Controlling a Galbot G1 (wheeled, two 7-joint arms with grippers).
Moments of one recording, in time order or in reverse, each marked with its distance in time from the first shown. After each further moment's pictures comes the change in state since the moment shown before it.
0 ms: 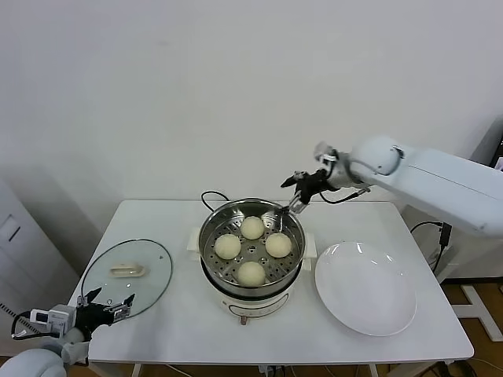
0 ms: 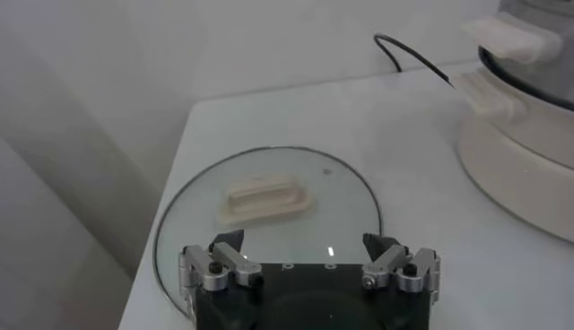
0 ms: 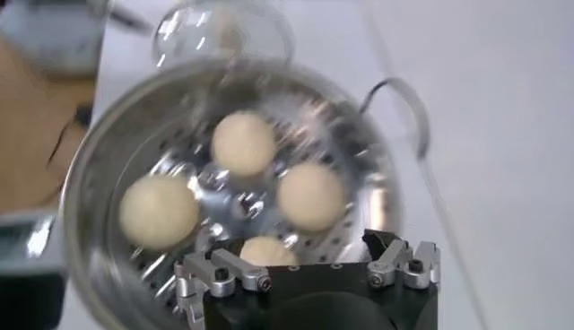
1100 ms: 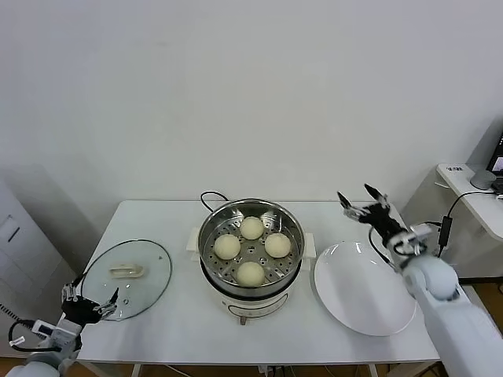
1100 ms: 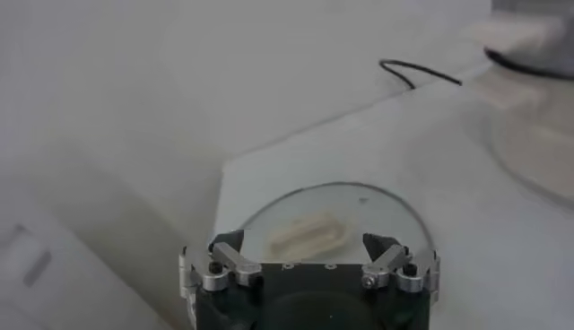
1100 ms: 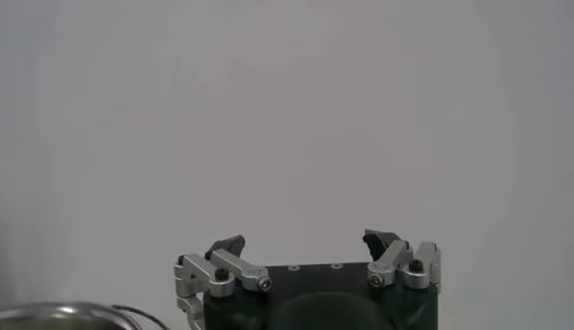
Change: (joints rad) left arm 0.048 -0.020 -0.003 0.067 0.575 -0.256 0.028; right arm -1.461 0.243 1.616 0.121 -0.374 0.368 0.371
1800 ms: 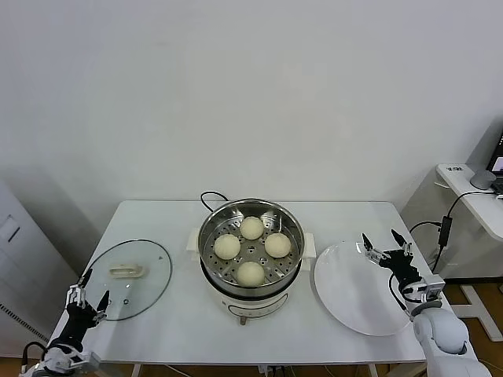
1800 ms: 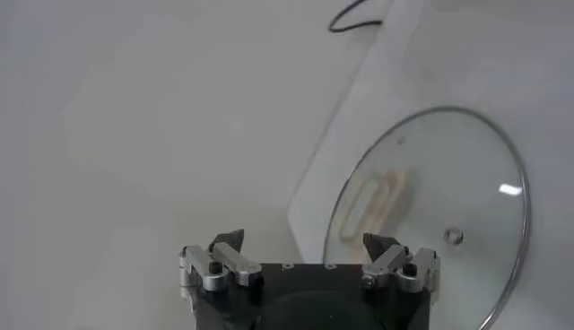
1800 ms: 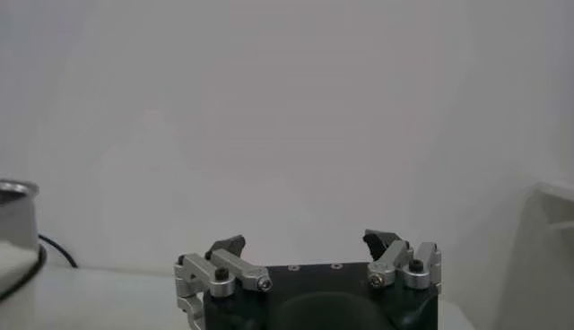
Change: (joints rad) left arm -0.066 -0.123 0.013 0.221 0.838 -0.264 -0.098; right arm -0.173 0.176 0.198 -0.068 -0.201 0.044 -0.020
